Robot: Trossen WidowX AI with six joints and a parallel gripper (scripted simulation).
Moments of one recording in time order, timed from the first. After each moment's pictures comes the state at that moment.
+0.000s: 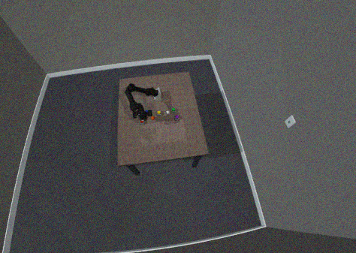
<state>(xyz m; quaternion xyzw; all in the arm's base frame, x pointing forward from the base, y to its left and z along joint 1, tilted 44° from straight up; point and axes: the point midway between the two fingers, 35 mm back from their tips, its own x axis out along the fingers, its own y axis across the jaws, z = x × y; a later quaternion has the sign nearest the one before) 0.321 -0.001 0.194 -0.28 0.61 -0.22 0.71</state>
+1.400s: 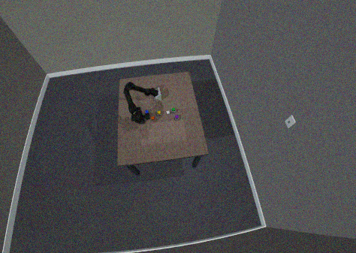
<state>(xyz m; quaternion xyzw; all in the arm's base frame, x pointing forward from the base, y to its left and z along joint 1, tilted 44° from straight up) 0.317 -0.094 0.151 -0.29 0.60 -0.23 0.70</state>
